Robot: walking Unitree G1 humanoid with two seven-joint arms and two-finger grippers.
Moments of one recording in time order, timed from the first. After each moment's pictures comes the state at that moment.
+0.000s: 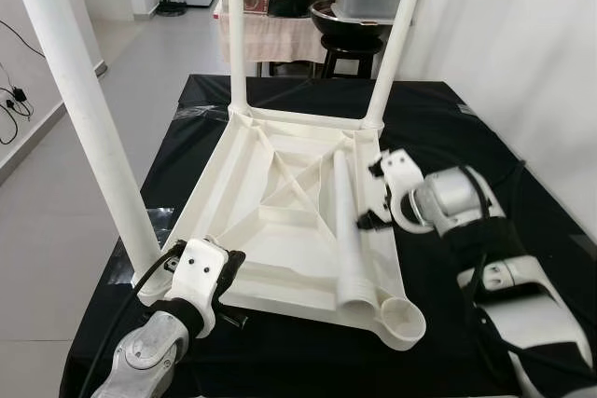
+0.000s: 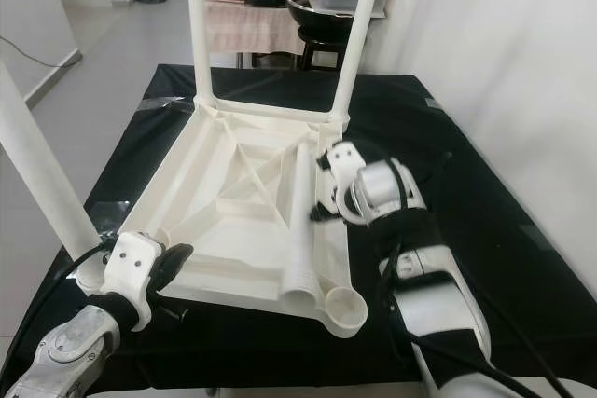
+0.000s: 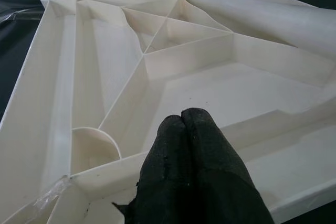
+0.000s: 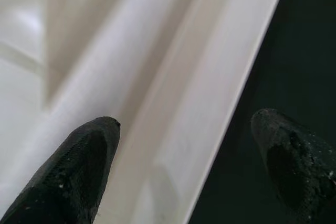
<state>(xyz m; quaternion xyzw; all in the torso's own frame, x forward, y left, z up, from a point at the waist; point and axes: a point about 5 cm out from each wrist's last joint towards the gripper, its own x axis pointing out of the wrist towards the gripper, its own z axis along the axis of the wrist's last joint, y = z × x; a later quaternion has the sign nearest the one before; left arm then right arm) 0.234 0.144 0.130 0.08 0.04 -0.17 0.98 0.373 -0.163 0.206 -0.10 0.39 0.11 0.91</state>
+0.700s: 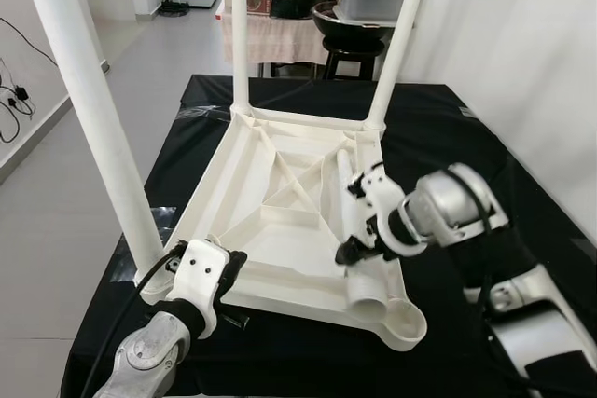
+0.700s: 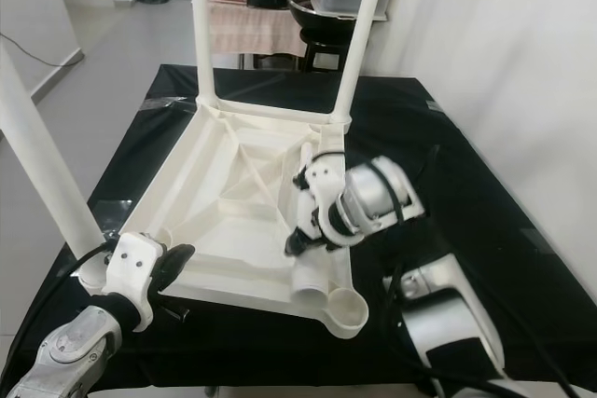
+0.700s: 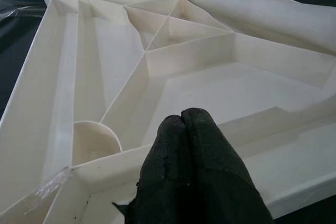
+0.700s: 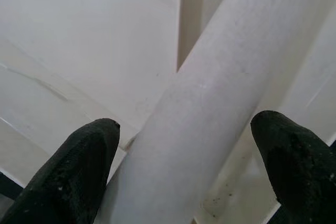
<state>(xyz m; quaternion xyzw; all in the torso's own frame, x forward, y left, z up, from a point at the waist) 0.234 0.142 0.130 0.08 0.04 -0.17 0.98 0.325 -0.140 0.179 -0.09 0.52 0.20 0.83</state>
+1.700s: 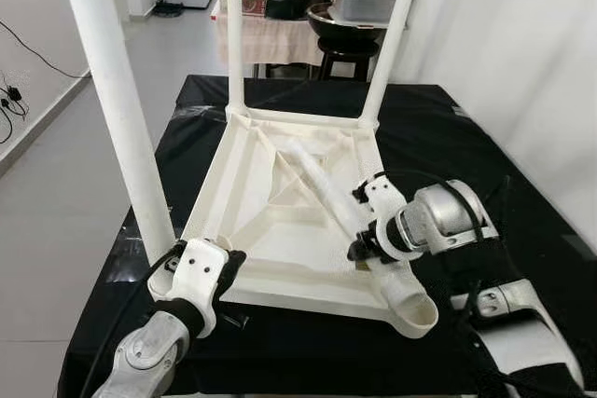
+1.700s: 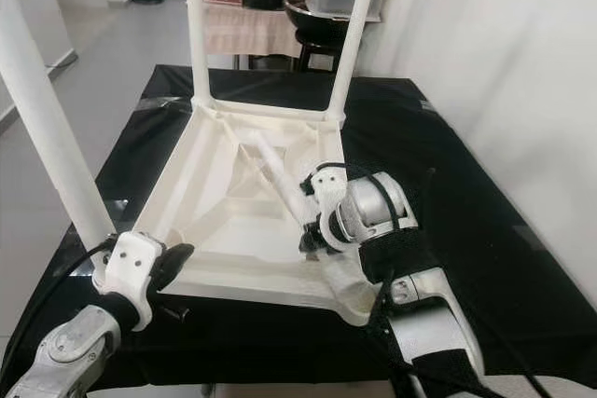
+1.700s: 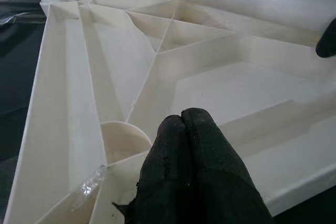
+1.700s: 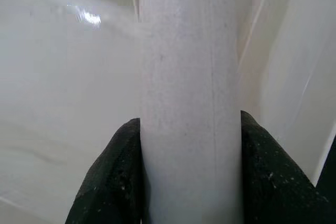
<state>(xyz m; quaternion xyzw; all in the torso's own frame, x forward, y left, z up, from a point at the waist) 0.237 0.144 0.133 0.08 0.03 -0.17 0.98 0.342 -0.151 0.169 -0.02 0.47 0.14 0.87</state>
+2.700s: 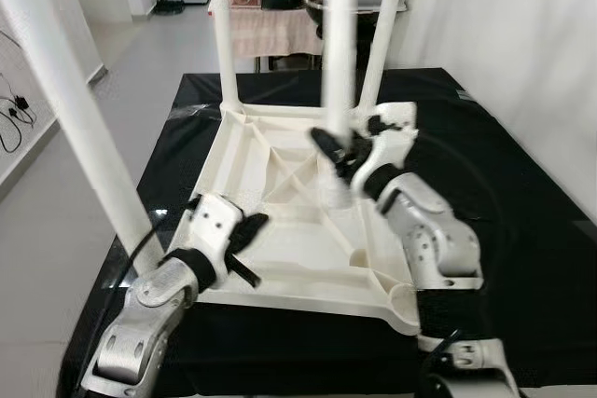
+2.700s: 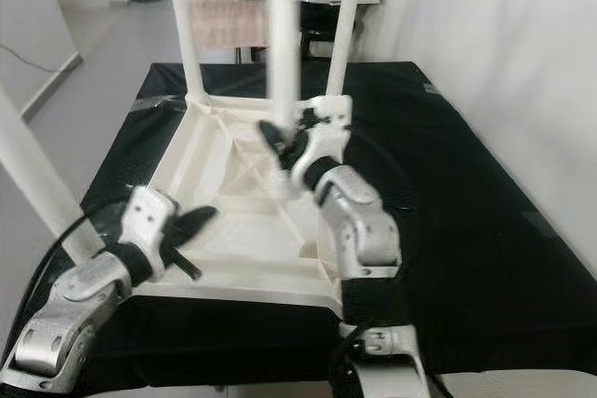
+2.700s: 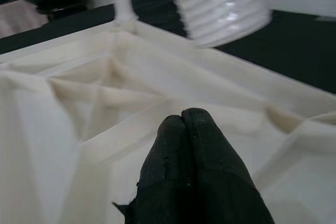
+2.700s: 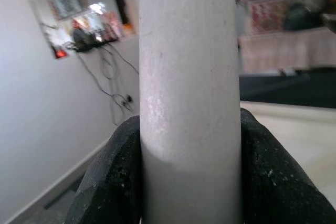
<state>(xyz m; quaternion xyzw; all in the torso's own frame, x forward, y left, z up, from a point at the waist) 0.273 0.122 0.161 0.07 -0.02 -0.32 0.94 0.341 -0.095 0.236 0.10 -0.07 0.29 0.95</state>
